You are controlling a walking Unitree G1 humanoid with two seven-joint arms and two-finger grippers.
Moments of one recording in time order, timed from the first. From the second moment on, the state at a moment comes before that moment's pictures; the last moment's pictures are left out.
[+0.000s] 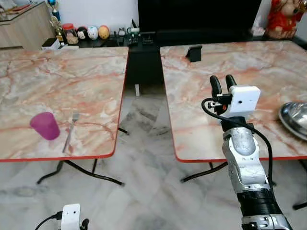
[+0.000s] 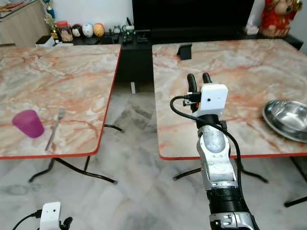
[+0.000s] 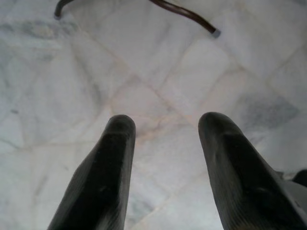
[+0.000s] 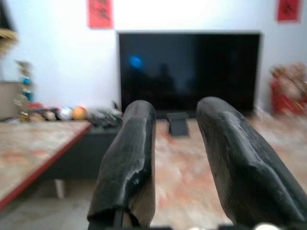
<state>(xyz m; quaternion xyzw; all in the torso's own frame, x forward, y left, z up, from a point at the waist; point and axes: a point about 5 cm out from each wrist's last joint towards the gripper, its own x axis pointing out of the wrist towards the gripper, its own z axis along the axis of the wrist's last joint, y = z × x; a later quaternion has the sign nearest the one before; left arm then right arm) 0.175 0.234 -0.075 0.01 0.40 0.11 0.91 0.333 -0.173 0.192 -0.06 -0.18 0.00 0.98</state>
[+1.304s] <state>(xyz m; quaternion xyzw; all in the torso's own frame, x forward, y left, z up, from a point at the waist) 0.179 0.235 -0.073 0.01 0.39 0.11 0.91 0.335 -0.162 0.193 -0.05 -0.19 0.02 0.98</state>
